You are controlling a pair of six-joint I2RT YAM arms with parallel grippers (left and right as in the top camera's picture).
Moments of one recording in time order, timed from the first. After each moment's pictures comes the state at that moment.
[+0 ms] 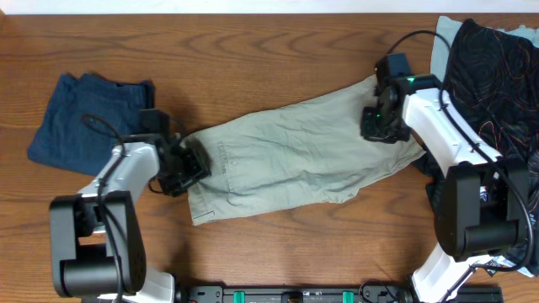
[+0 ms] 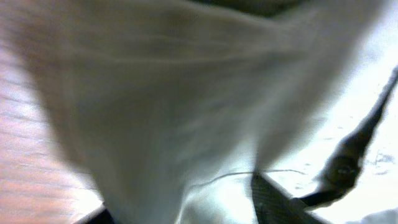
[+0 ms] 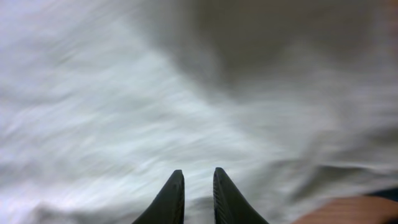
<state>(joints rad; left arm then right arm) 0.04 1.69 0.87 -0.69 0.34 -0.44 0.17 1.89 1.38 -0.95 -0.05 0.29</state>
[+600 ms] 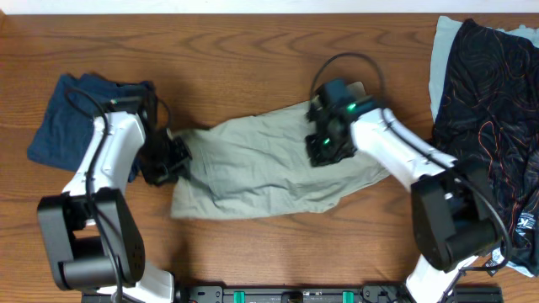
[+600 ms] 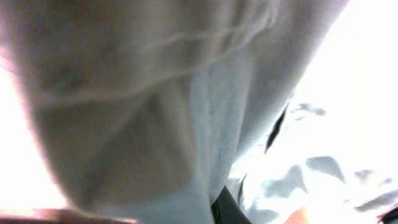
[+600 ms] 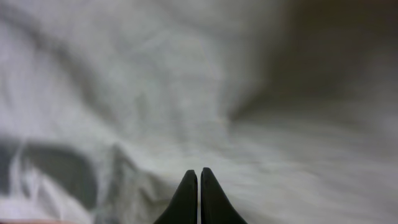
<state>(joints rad) 0.09 1.72 1.22 -1.21 0.28 -0.39 0.46 1.89 1.26 -0.80 -0.28 0.20</state>
